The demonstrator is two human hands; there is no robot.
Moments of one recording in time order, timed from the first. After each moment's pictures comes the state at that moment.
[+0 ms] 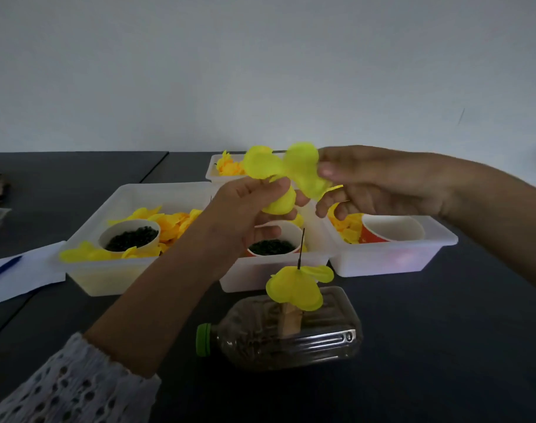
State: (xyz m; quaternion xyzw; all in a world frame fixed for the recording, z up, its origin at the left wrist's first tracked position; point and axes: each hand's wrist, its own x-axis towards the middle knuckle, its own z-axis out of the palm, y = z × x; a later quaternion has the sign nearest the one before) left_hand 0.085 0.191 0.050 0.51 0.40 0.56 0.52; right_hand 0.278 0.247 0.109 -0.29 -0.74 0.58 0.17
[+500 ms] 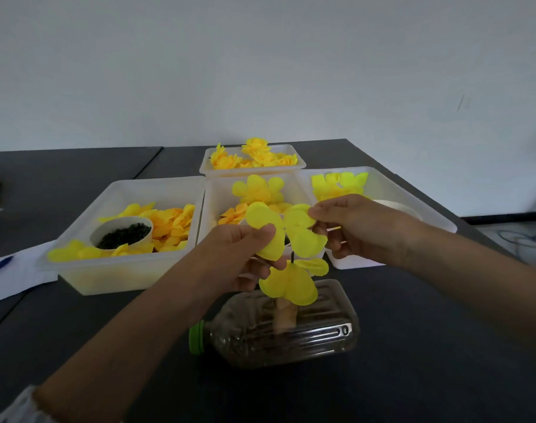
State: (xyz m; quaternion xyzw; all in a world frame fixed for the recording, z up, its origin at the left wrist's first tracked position) left_hand 0.082 0.167 0.016 0.52 0.51 0.43 0.53; right_hand 0.279 0.251 0.030 -0.43 -0.64 0.58 0.28
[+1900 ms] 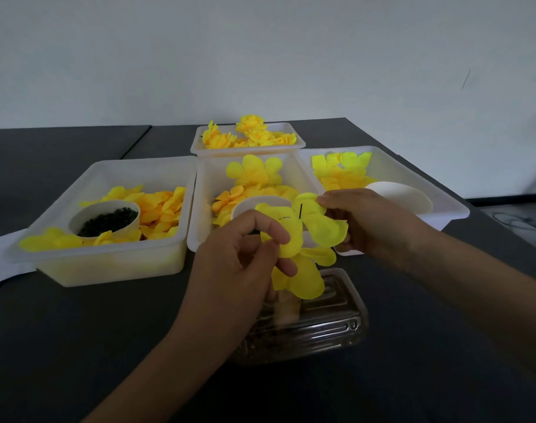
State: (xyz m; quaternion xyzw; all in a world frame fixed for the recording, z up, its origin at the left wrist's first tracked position) left_hand 0.099 0.153 -0.016 0.61 0.48 0.54 0.32; right_hand 0.276 0.267 -0.003 -0.44 -0.59 0.58 0.35
